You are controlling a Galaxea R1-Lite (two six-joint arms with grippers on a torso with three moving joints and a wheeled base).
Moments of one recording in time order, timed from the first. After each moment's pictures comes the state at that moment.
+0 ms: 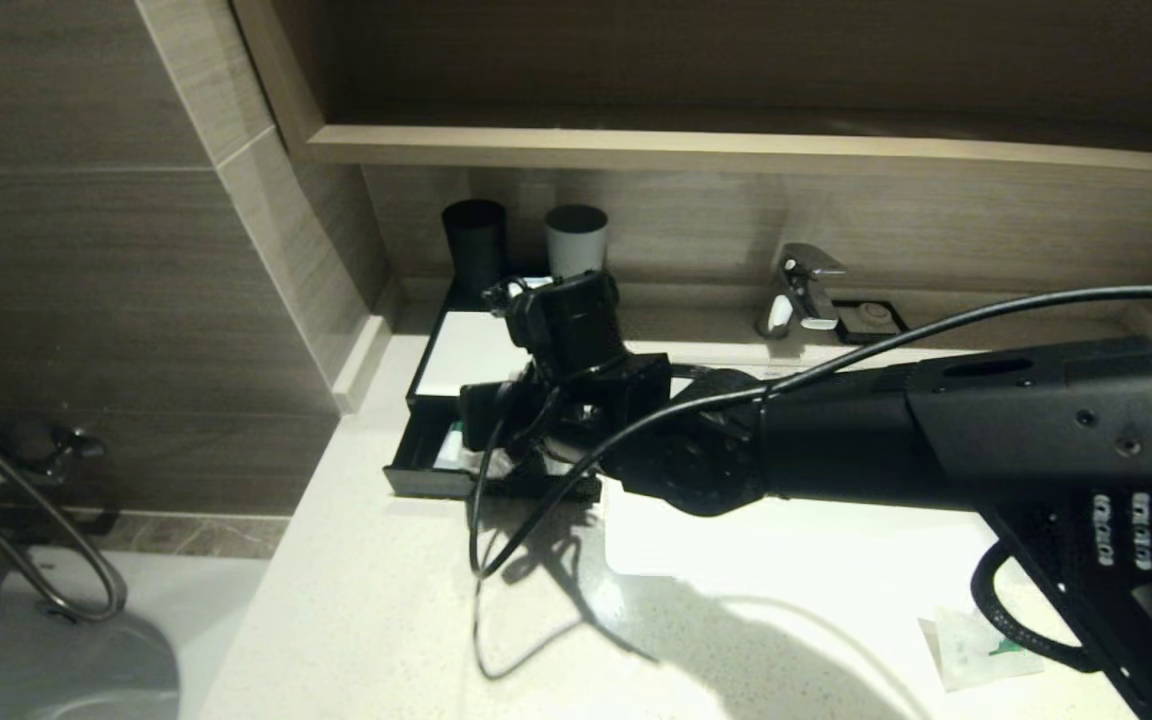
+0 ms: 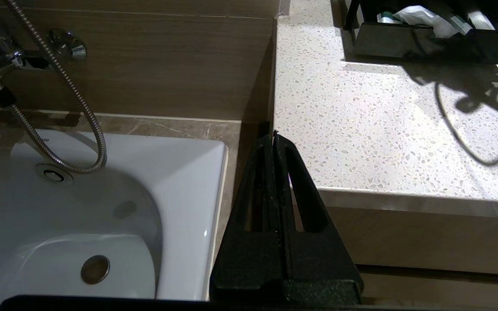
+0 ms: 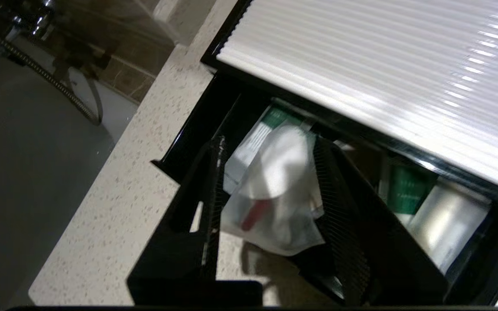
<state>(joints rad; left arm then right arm) -0.01 0.00 0.00 0.00 0.01 0.00 0.89 2.26 -1.80 -0.12 -0.21 0.28</state>
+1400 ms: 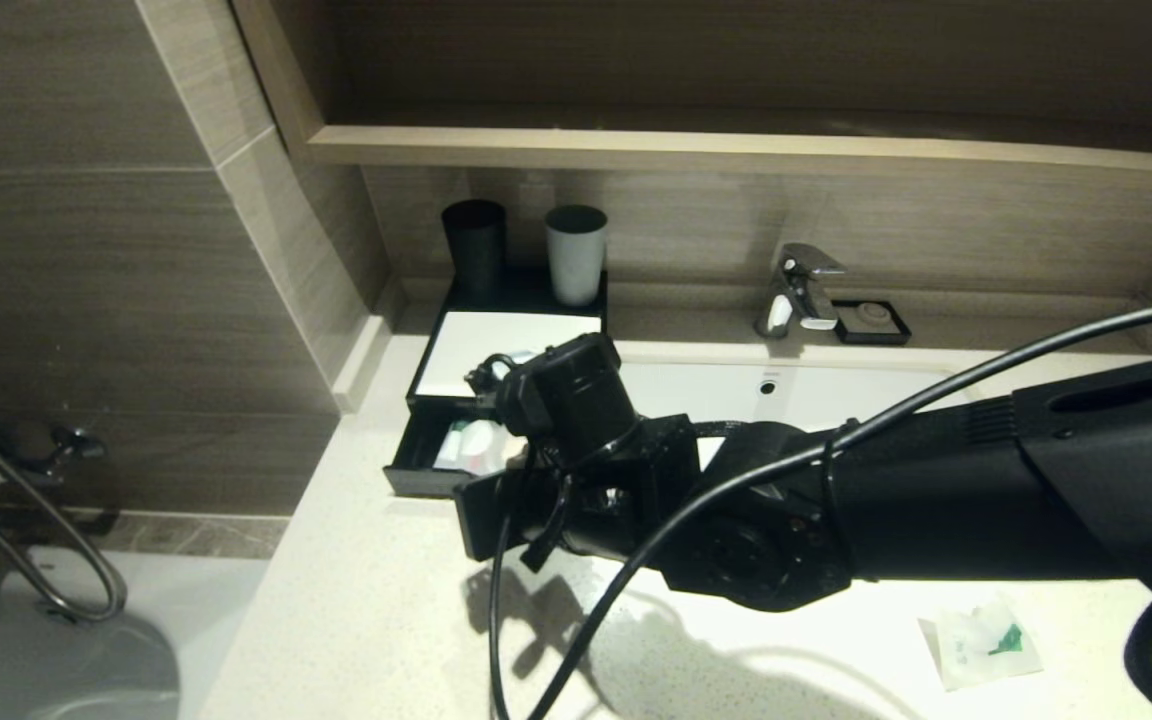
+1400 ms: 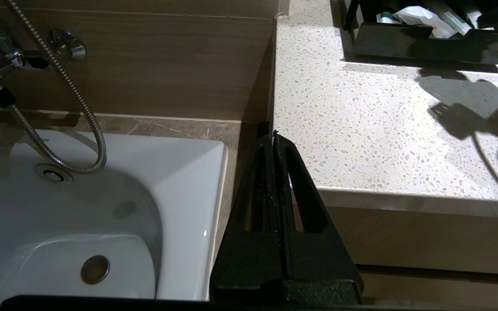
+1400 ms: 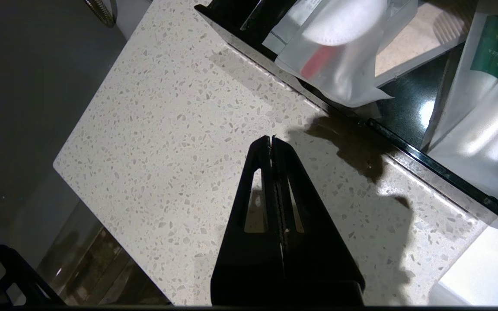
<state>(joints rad) -0.01 0.00 0.00 0.00 0.01 0.00 0.97 2.12 -1.53 -0.10 -0.16 0.28</state>
